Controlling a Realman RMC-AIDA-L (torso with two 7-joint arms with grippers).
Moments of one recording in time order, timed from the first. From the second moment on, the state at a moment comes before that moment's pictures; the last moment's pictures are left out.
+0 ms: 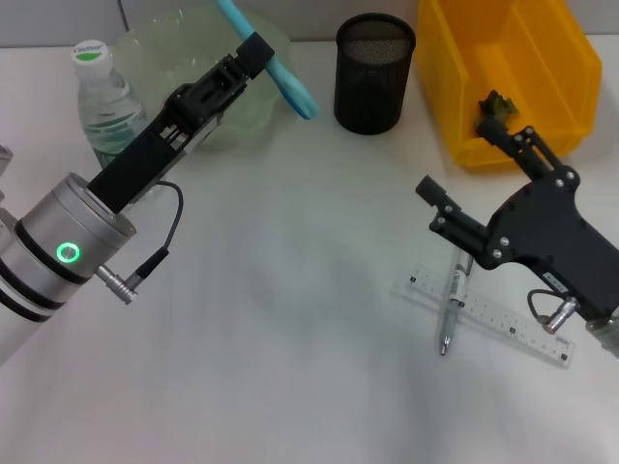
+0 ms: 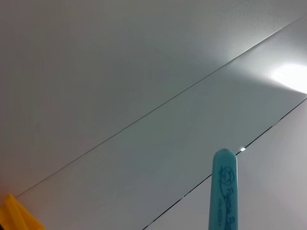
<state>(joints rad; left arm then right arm) -0.63 -2.08 0.81 -0.09 1.15 1.69 -1.42 0.40 2.09 -0.15 0.09 -1.90 -1.70 0.15</state>
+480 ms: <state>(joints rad) -0.63 -2.08 0.82 -0.09 1.15 1.68 -1.46 0.40 2.09 -0.15 0.11 -1.90 -1.71 0.14</state>
